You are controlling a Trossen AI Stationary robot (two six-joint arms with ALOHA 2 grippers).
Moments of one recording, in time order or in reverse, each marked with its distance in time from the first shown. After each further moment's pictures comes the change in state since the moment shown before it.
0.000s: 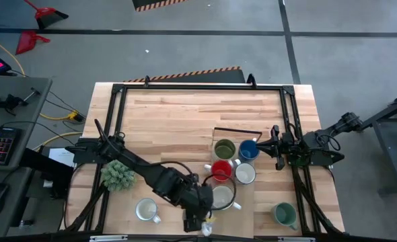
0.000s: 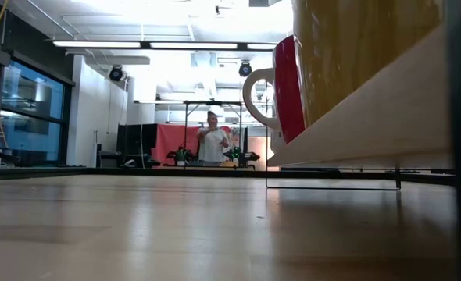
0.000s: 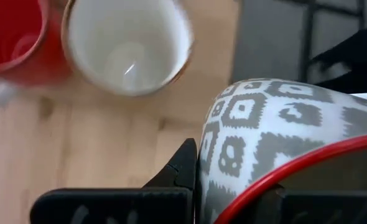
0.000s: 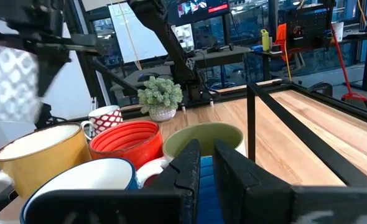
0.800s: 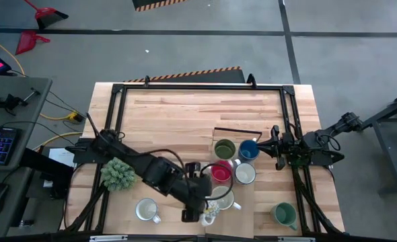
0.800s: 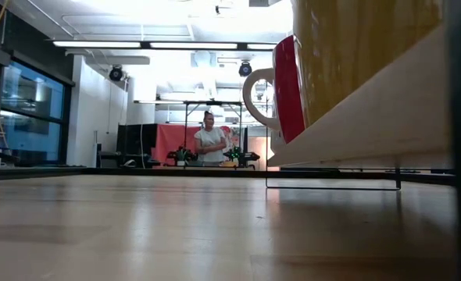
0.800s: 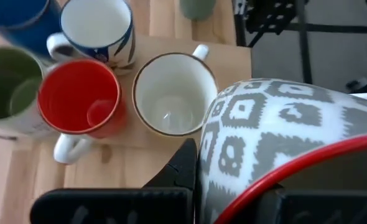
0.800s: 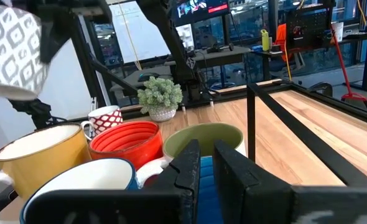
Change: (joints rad) left arm 0.017 -0.111 -0.055 0.068 -0.158 0.180; right arm 0.000 0.000 0.000 0.001 0.001 0.000
